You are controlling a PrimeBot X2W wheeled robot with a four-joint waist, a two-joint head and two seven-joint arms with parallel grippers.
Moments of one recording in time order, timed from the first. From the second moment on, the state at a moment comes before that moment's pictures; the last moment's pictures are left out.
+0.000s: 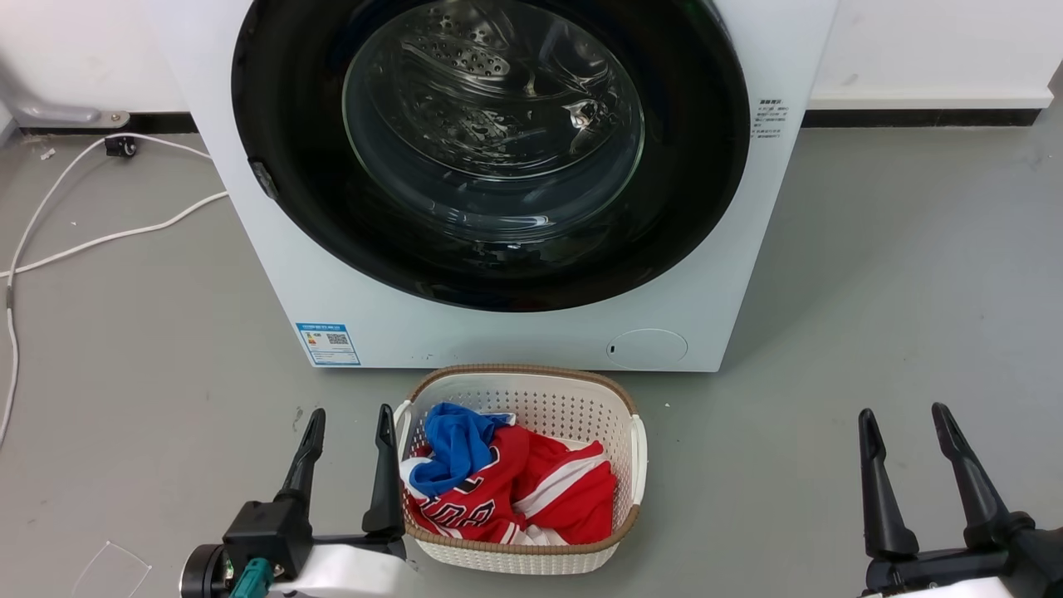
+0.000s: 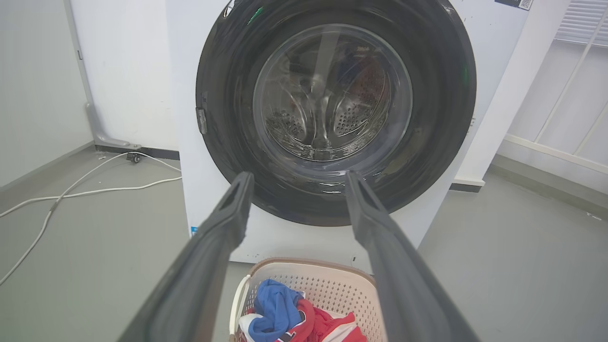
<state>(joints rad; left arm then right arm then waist) 0.04 0.05 -0.13 0.04 -0.20 0.05 -0.25 0.17 -0.05 -0.03 -0.14 0.09 0.13 -0.25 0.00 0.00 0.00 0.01</state>
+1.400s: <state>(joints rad) 0.04 0.05 -0.13 0.08 -0.15 0.09 -0.26 0.18 -0.05 -0.05 -0.11 0.15 0.13 -0.26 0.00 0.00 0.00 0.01</state>
